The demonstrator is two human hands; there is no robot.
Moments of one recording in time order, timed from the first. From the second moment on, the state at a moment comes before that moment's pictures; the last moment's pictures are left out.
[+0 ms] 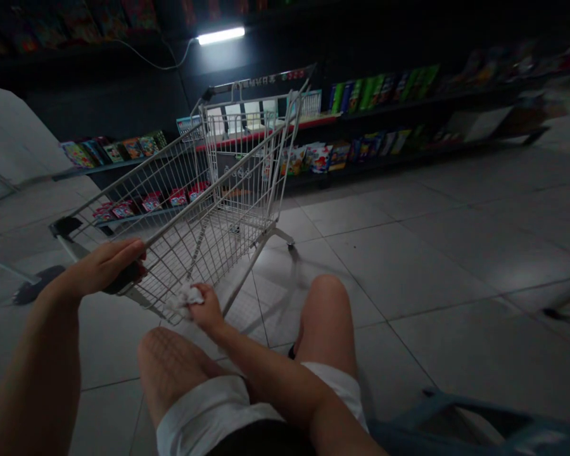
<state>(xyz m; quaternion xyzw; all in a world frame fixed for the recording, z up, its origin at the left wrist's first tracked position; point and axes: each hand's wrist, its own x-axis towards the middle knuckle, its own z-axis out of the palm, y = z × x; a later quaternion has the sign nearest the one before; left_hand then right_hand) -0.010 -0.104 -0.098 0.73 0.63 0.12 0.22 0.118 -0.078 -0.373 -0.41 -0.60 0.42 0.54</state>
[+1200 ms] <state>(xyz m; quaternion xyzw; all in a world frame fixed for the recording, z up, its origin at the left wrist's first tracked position) 0.000 -0.104 -0.103 0.76 0.60 0.15 0.21 0.190 0.015 -0.276 -0.23 -0.73 -0.11 0.63</state>
